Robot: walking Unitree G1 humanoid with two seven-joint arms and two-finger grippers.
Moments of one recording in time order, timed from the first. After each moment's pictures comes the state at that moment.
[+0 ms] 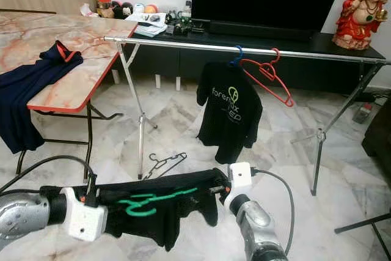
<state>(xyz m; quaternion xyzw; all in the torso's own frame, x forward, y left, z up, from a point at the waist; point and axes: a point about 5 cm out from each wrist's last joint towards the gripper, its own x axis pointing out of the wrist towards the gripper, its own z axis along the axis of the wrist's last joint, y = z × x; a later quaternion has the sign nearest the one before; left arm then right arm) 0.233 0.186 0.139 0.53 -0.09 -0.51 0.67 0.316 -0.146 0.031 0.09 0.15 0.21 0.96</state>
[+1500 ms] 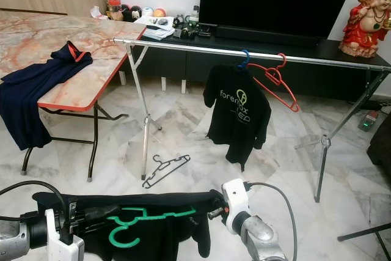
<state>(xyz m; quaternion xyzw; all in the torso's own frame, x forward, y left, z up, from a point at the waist) 0.218 0.218 0.100 0.56 -0.18 -0.49 0.64 0.288 -0.153 0.003 0.00 0.22 0.27 0.94</state>
